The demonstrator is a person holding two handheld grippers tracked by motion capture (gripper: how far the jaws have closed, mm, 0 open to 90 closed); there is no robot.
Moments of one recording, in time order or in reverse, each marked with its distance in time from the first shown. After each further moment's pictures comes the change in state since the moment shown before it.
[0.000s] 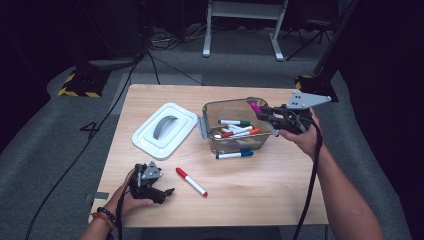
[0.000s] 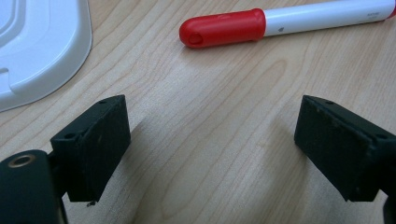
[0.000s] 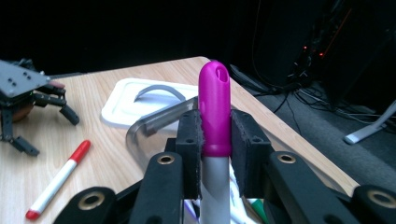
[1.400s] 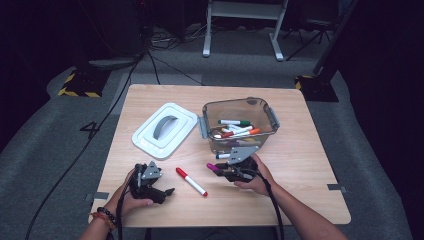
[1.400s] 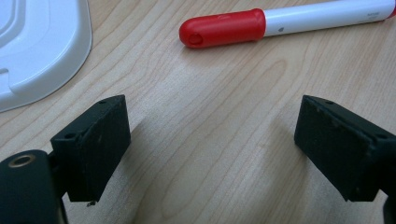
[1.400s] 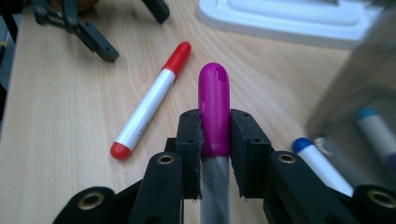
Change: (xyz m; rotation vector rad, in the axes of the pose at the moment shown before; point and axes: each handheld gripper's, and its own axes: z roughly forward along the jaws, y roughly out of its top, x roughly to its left) left arm 0.000 0.000 0.000 0.000 0.000 0.001; right arm 0.122 -0.095 0.108 0.252 0.242 0.004
